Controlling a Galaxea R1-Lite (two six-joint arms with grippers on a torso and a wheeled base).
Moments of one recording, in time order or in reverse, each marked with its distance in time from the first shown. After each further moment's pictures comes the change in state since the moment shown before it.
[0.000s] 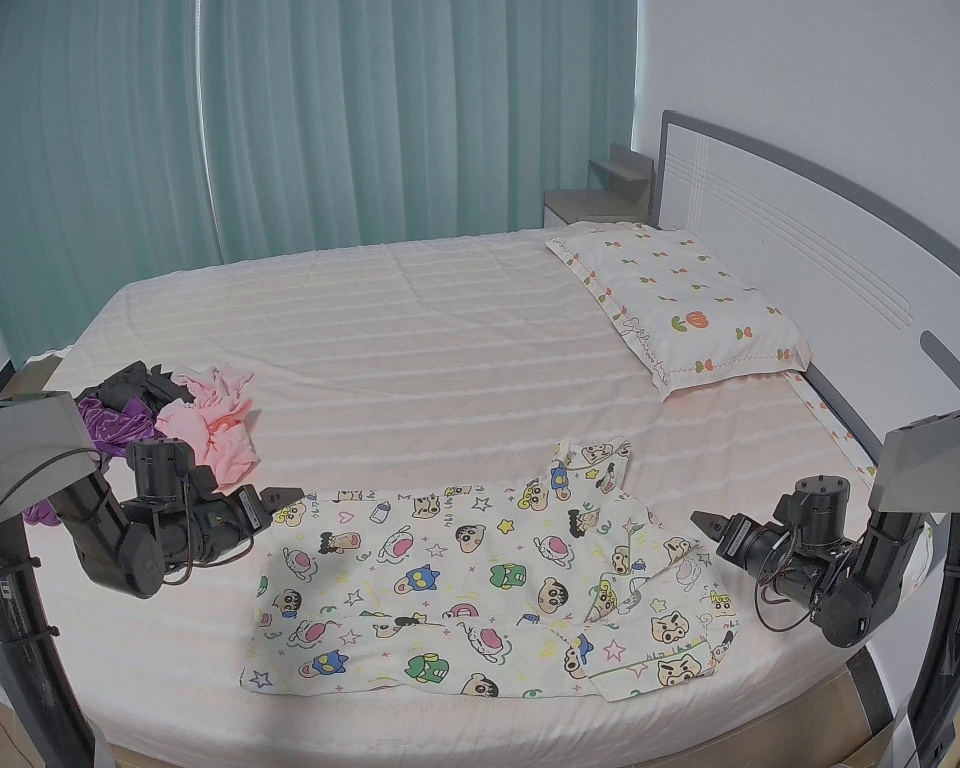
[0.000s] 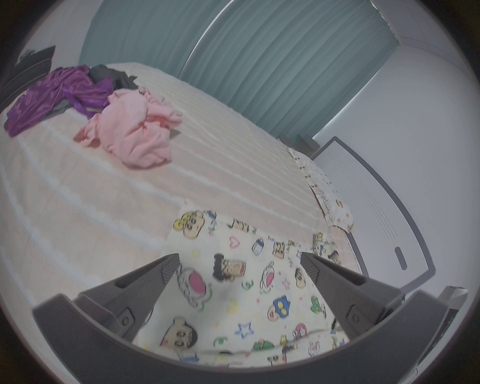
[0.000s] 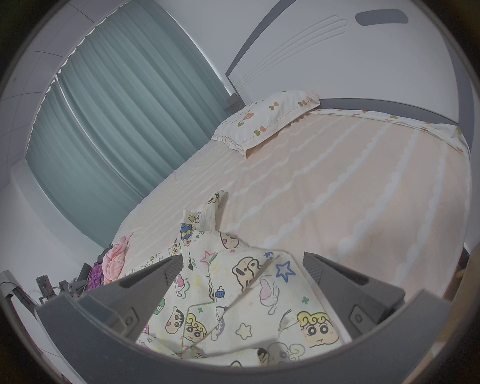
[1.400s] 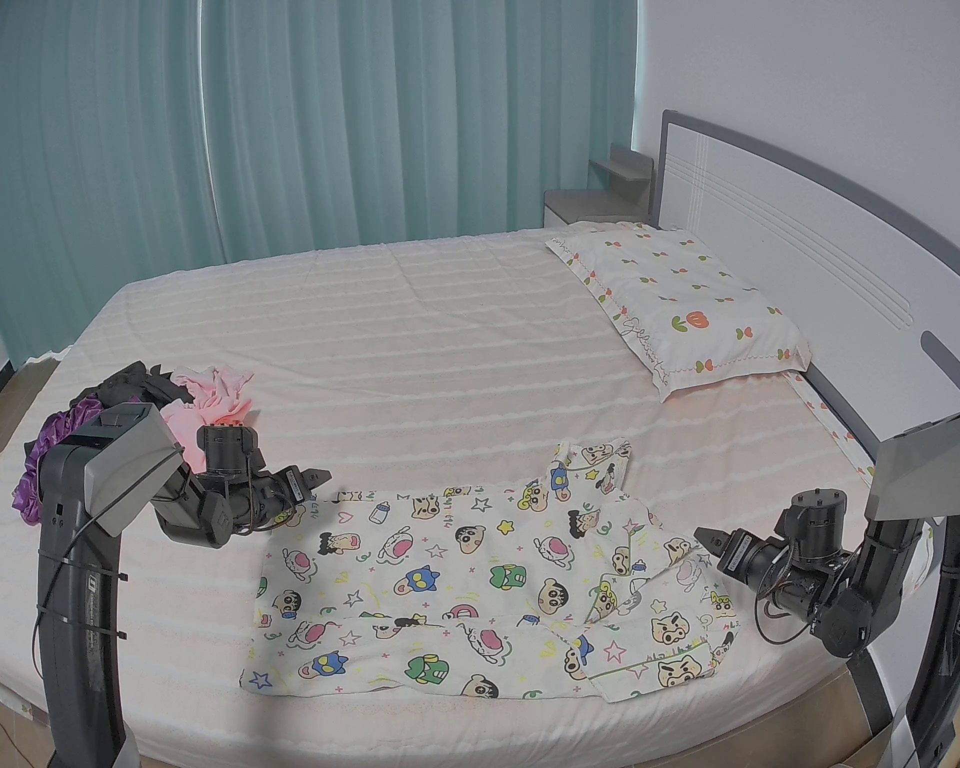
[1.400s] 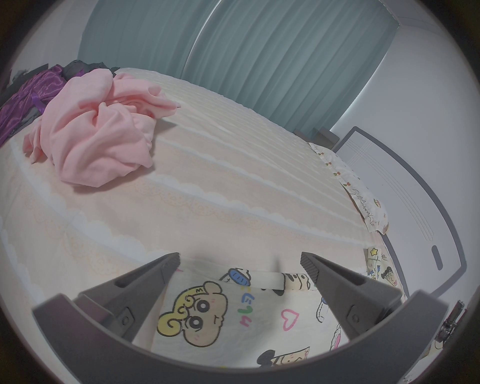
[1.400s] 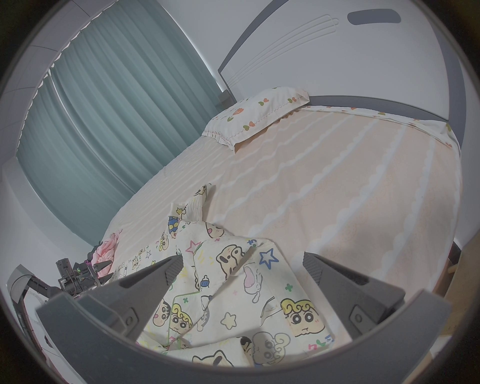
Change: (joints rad) left arm -0.005 0.401 -0.601 0.243 0.088 0.081; right arm 0.012 0.017 0.052 -0.009 -0.055 0.005
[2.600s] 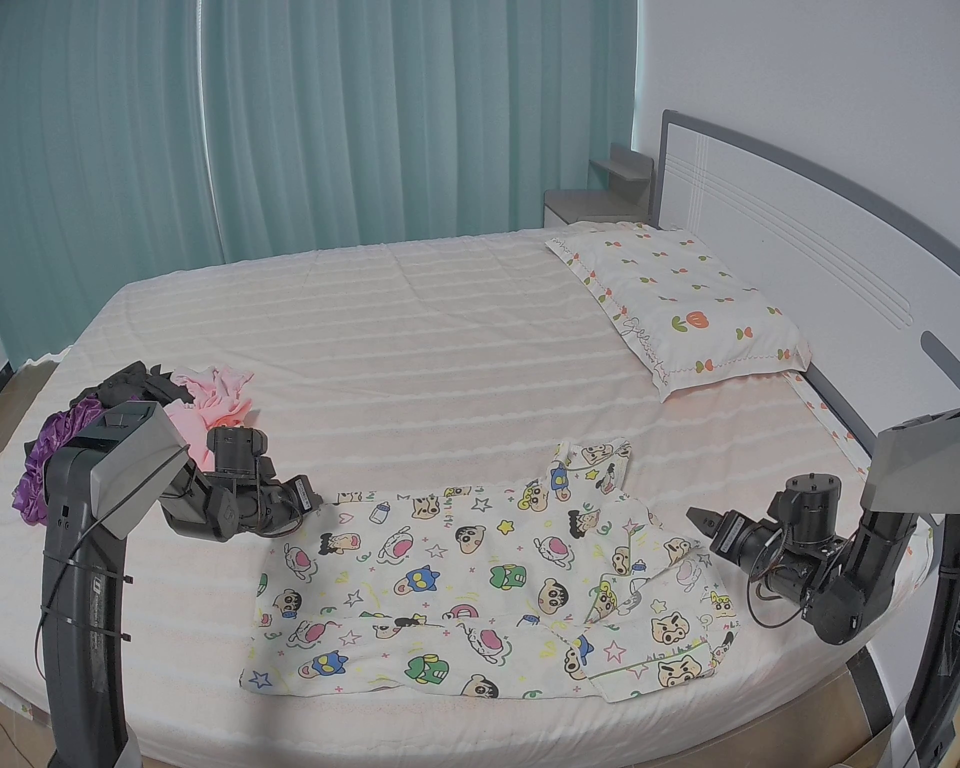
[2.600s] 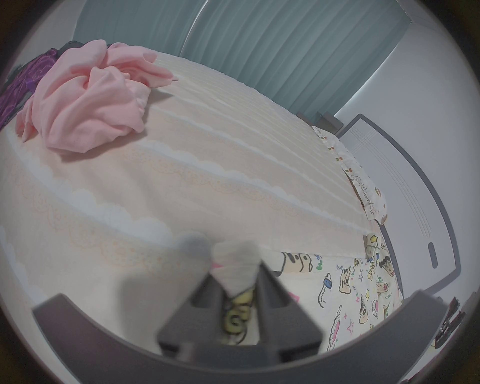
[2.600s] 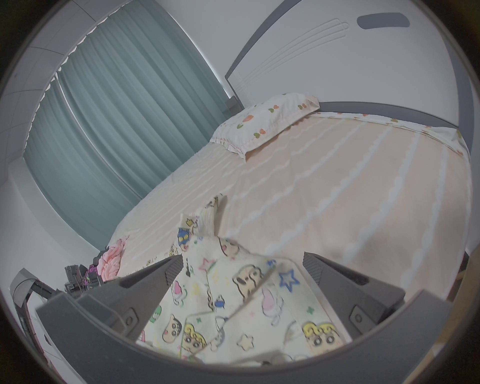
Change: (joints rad) left arm -0.010 0.017 -0.062 0.159 -0.053 -0.006; right arm 0.004 0.008 -0.123 0.038 0.011 -0.008
